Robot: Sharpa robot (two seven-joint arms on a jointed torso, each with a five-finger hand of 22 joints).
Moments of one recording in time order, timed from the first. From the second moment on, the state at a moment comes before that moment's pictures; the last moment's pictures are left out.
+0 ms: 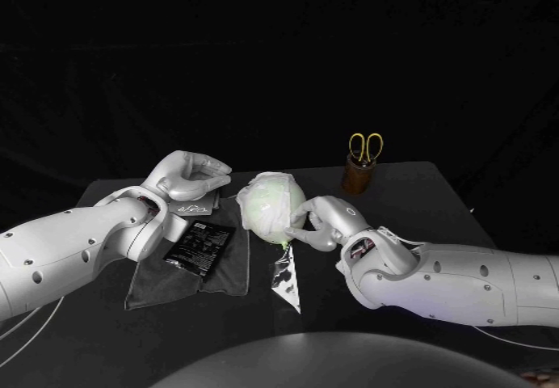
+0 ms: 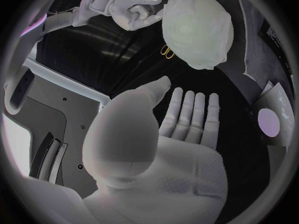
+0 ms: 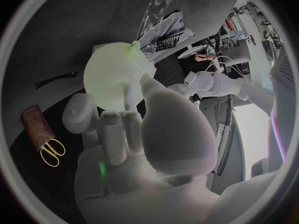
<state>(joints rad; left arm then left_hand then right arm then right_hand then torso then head) 1.11 -0.82 -0.08 1.41 -0.61 -0.39 0.33 1.40 -0.19 0.51 0.02 0.05 0.86 0.22 0.27 0.25 0.75 0.19 0.49 0.06 0.50 0.18 0.80 0.23 0.12 0.64 0.29 0.17 0.41 0.97 -0.79 -0.20 1.71 -1.54 -0.83 -0.42 1.35 -0.16 0.20 0.23 0.06 1.02 0.12 0.26 0.36 1.46 0.04 1.57 1.31 1.47 -0.02 1.56 1.31 0.09 1.28 0.09 1.21 1.13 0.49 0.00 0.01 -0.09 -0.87</state>
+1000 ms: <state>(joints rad) 1.11 -0.83 -0.08 1.42 -0.56 -0.39 0.32 1.40 -0.19 0.51 0.02 0.05 0.86 0.22 0.27 0.25 0.75 0.20 0.48 0.06 0.50 0.18 0.80 0.23 0.12 0.64 0.29 0.16 0.40 0.97 -0.77 -0.19 1.68 -1.58 -0.87 -0.43 1.47 -0.10 0.30 0.18 0.05 1.13 0.04 0.32 0.39 1.47 -0.02 1.56 1.31 1.47 -0.08 1.56 1.31 0.09 1.33 0.04 1.24 1.18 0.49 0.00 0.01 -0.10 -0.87</state>
